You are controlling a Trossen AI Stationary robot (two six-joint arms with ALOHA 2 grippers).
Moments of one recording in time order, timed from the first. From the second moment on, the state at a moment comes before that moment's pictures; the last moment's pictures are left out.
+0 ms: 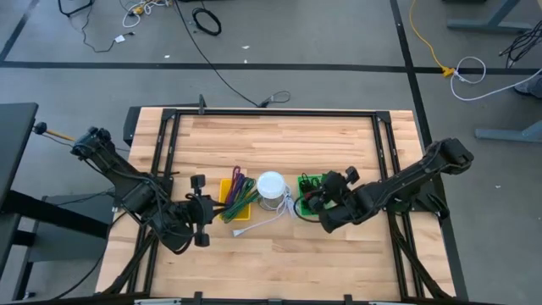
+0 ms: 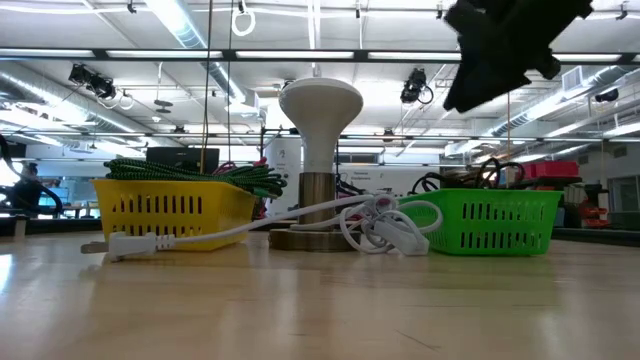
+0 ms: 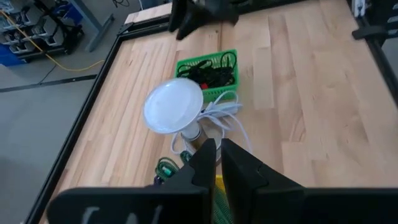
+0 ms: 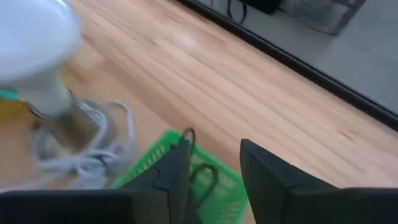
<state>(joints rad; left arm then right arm) -0.72 1.30 1.32 -0.88 -0.82 -0.41 0.45 1.49 1.05 -0.93 0.94 1.17</state>
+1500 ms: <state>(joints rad) -1.16 0.88 0.13 -0.36 -1.39 -1.10 0.93 1.18 0.21 -0.01 1.07 1.40</state>
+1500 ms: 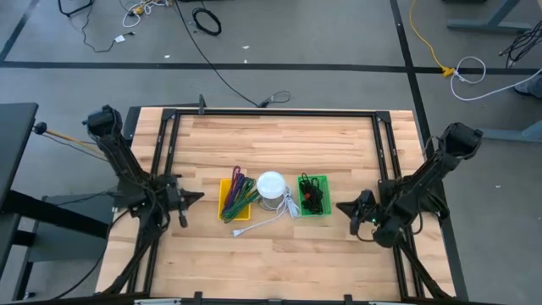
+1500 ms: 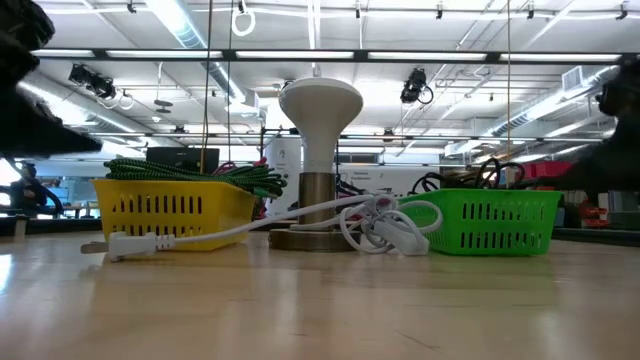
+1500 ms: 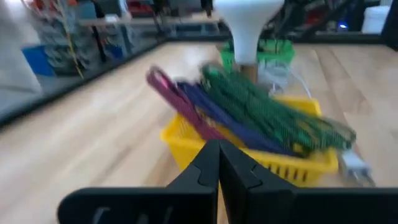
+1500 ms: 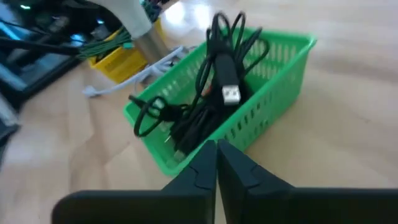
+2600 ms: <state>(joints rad) -1.14 0.77 0.09 -0.25 -0.68 -1.11 0.88 1.07 0.01 0.28 0.50 0.83</state>
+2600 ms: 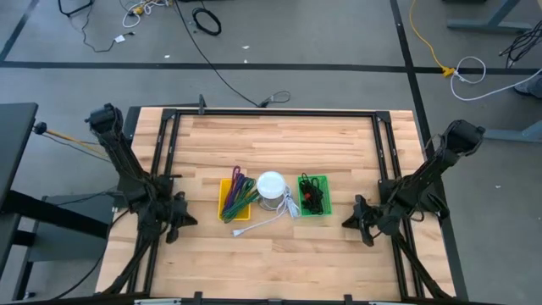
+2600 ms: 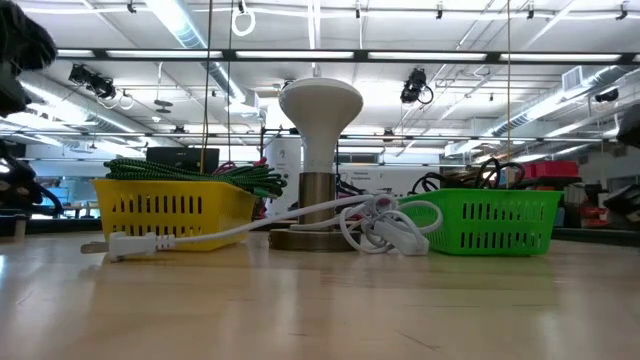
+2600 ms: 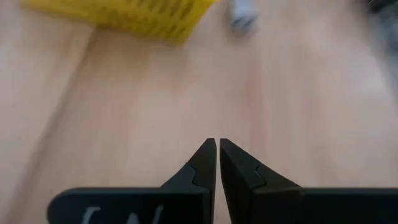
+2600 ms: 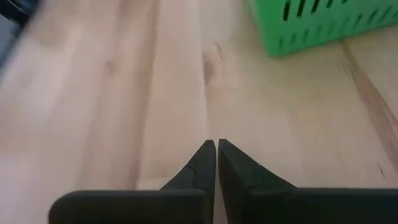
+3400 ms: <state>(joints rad) -0.90 0.00 0.01 0.09 -0.65 -1.11 0.82 0.12 0.01 0.12 0.45 0.83</state>
